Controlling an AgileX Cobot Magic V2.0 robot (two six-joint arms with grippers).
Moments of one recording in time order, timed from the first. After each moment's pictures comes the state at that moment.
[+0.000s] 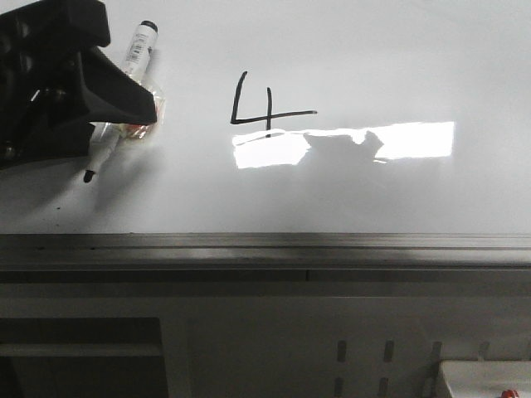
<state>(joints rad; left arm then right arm) -0.73 1.18 -0.46 -0.34 -0.27 -0.27 0.69 1.01 -1.06 0.29 0.58 -0.27</state>
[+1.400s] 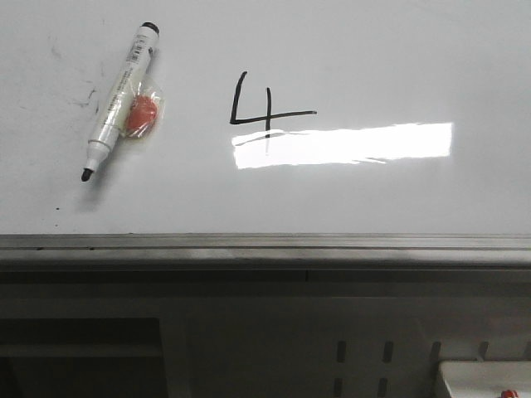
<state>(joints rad) -0.73 0.51 -0.05 0.10 -0.52 -0.20 0.69 0.10 -0.35 0.21 0.35 -0.27</state>
